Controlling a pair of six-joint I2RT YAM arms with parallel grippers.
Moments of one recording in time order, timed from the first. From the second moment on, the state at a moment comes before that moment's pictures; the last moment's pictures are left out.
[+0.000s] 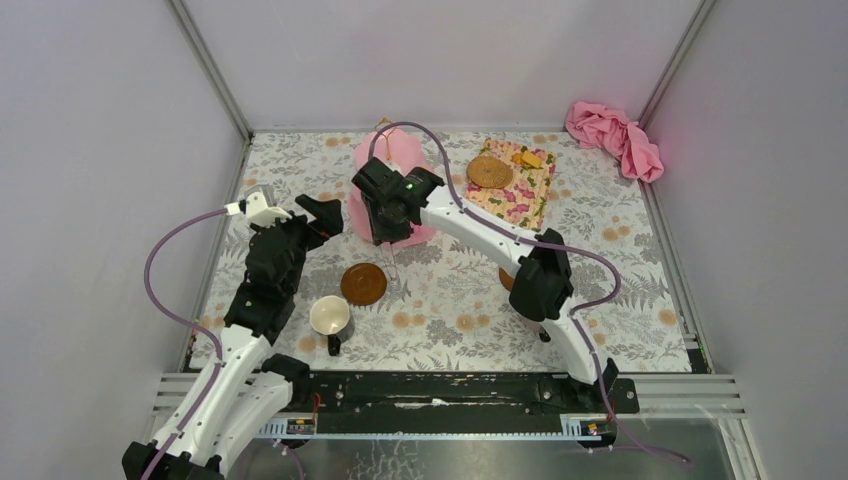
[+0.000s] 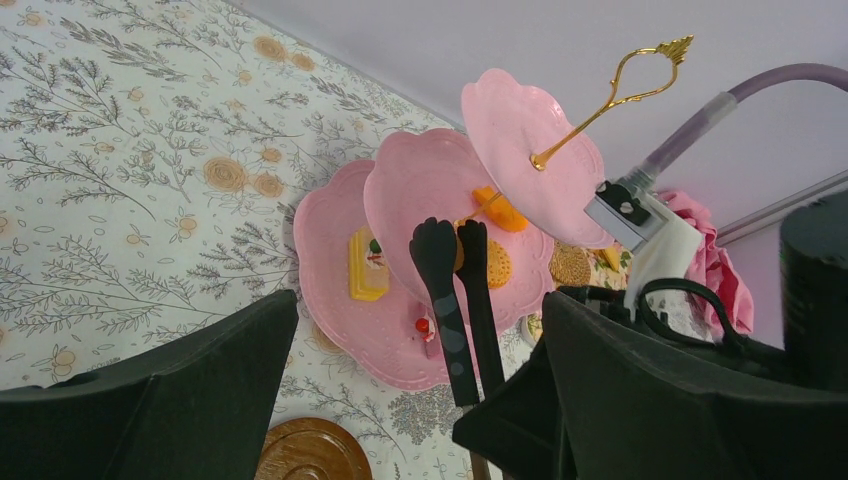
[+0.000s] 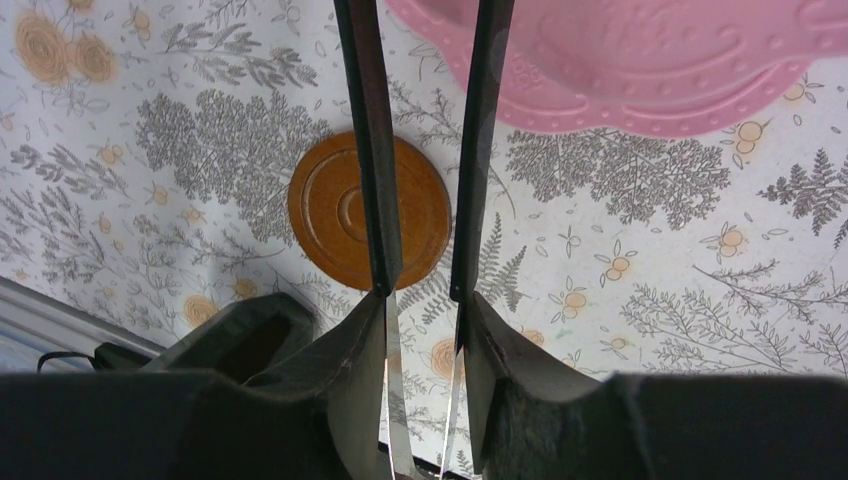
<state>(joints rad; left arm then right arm) -0.29 0.69 0.60 -0.01 -0.27 -0.59 0.96 2.23 2.23 -1.06 0.11 0.66</state>
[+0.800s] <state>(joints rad) -0.29 0.70 0.60 -0.01 -0.27 -0.59 0.89 2.34 2.38 -1.08 0.06 0.65</state>
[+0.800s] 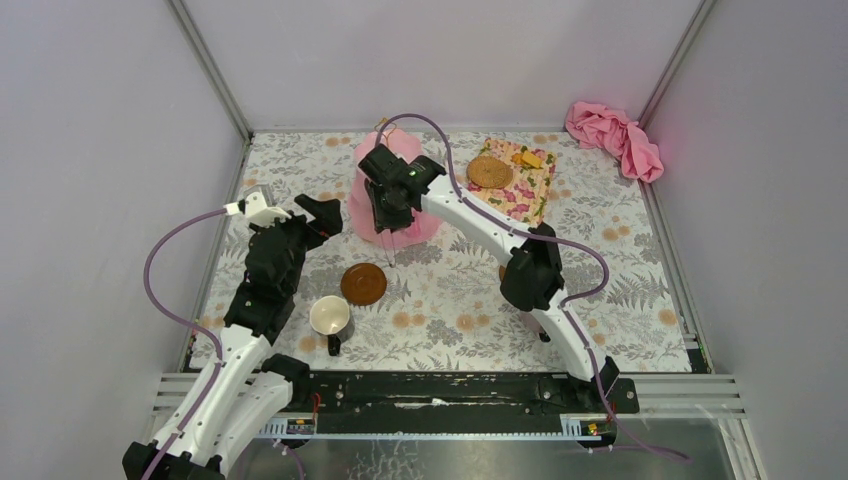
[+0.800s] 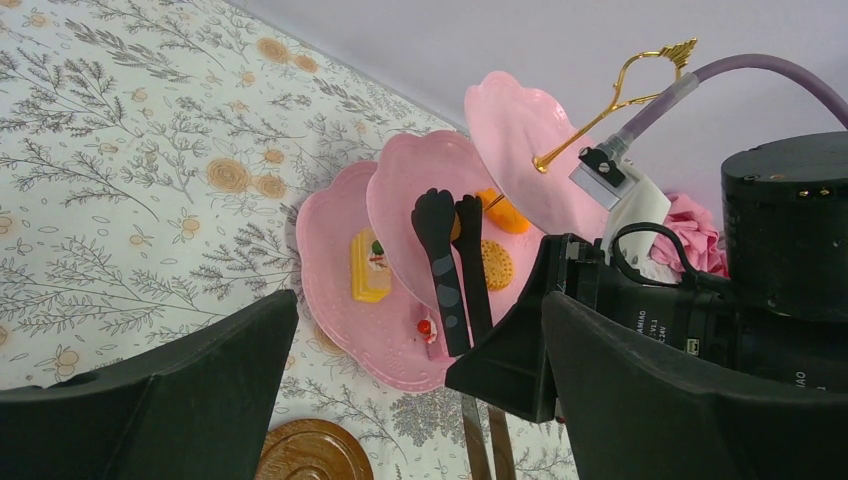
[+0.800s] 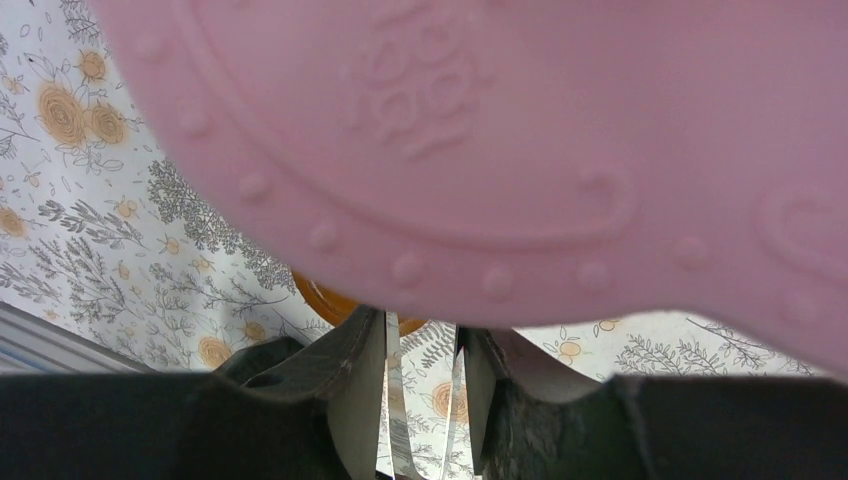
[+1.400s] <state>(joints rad) -0.28 0.70 0.60 -0.01 -0.27 -0.59 0.87 2.34 2.38 -1.06 0.03 0.64</state>
